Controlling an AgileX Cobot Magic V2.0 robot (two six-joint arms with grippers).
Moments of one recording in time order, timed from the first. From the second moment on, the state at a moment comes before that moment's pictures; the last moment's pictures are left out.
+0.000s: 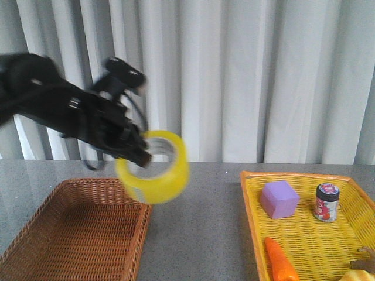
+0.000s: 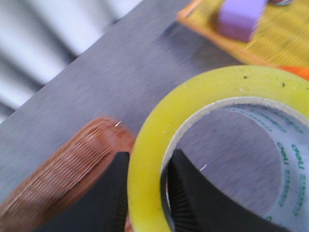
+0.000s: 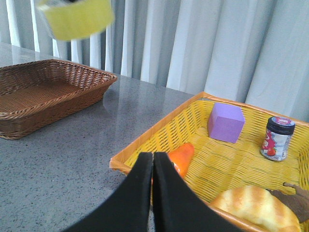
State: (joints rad) left arm -0.34 1.75 -1.95 -0.11 1.01 0.40; right arm 0.17 0.11 -0.27 0.55 0.39 -0.64
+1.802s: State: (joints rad) left arm -0.10 2.11 -1.95 -0.09 1.22 0.25; right arm 0.17 0.11 -0.27 0.55 0.39 -0.64
